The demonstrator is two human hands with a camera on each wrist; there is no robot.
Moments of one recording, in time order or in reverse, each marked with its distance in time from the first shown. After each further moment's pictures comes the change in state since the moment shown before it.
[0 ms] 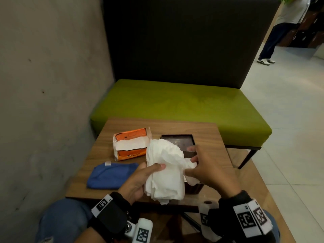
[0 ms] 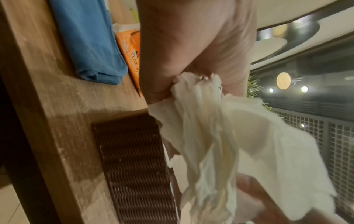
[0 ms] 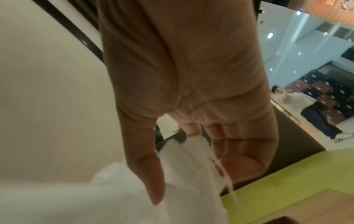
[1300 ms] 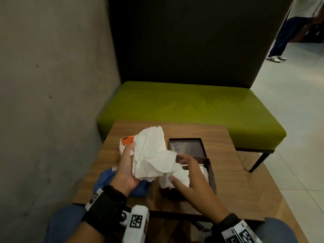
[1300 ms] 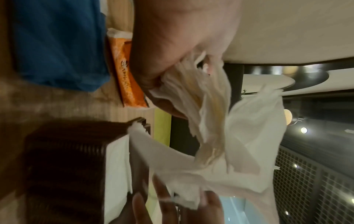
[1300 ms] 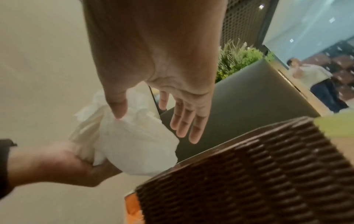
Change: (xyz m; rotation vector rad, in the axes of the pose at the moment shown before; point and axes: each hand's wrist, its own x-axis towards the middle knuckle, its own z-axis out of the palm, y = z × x) left_hand 0.019 0.047 -0.035 -0.363 0.075 0.102; right_hand 0.013 0.021 0.061 0.148 0.115 -0.415
